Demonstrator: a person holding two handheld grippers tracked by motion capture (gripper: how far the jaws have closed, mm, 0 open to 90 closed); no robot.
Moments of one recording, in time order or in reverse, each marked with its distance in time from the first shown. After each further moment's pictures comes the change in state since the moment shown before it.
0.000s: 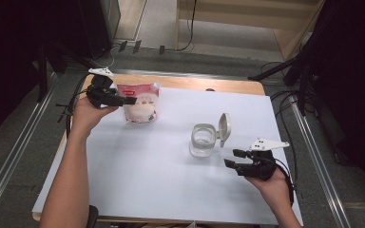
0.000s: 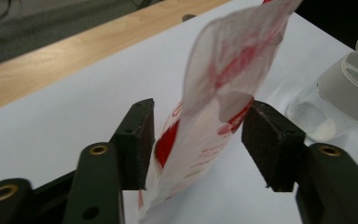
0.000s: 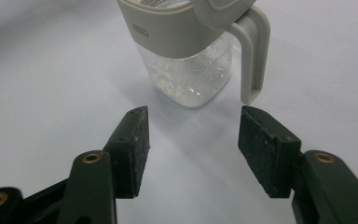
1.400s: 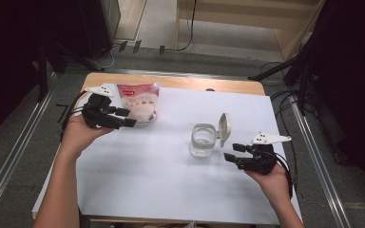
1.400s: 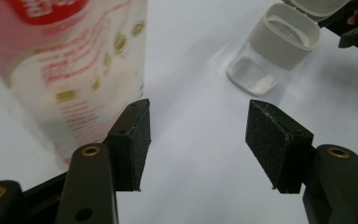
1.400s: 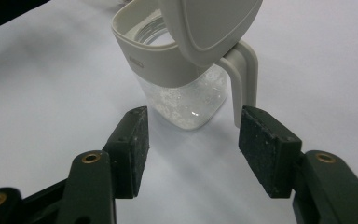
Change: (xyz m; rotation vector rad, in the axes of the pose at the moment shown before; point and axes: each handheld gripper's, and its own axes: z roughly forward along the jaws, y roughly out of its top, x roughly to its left) left arm -0.050 -0.031 -0.029 0.063 -0.085 0.065; right arm -0.008 0.013 0.000 -0.042 0.021 0.013
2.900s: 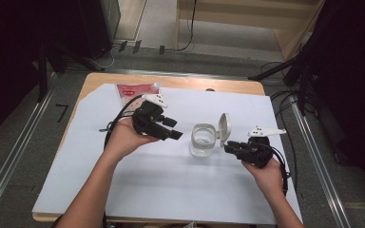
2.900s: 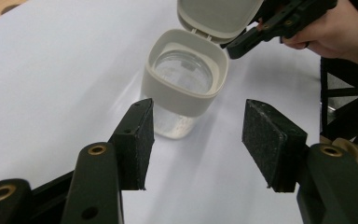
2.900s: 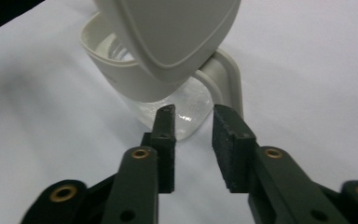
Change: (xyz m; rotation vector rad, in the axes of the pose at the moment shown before) left arm -0.085 0.052 0.076 0.060 -0.172 0.167; right arm -0.012 0.009 0.013 0.014 -0.005 0.053
